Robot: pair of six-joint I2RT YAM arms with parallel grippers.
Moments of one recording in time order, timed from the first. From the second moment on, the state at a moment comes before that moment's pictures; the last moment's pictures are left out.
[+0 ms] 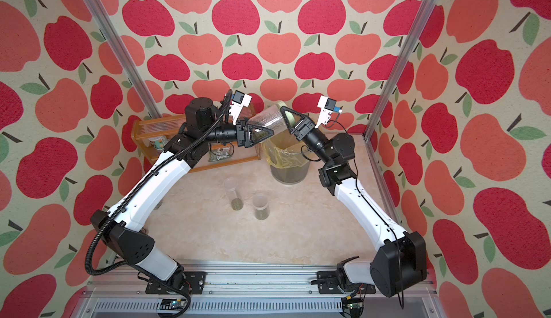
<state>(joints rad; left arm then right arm) -0.52 1.61 1.79 -0.30 0.79 -0.40 0.44 1.33 1.16 0.66 -0.45 1.04</state>
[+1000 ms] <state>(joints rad) -0.78 1.49 1.54 -0.15 0.12 0.37 0.41 1.29 1.31 0.11 -0.46 0.97</state>
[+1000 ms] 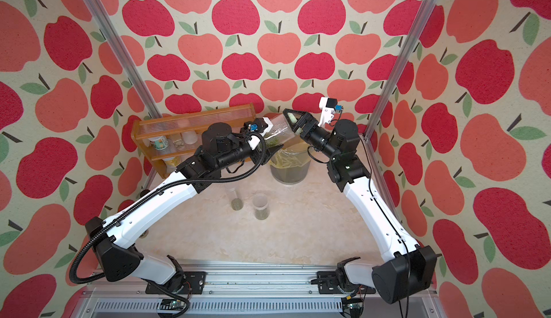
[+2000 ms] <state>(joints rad) -0.81 1.49 1.47 -0.03 -0.06 0.51 0.41 1.29 1.18 0.33 -0.44 1.10</state>
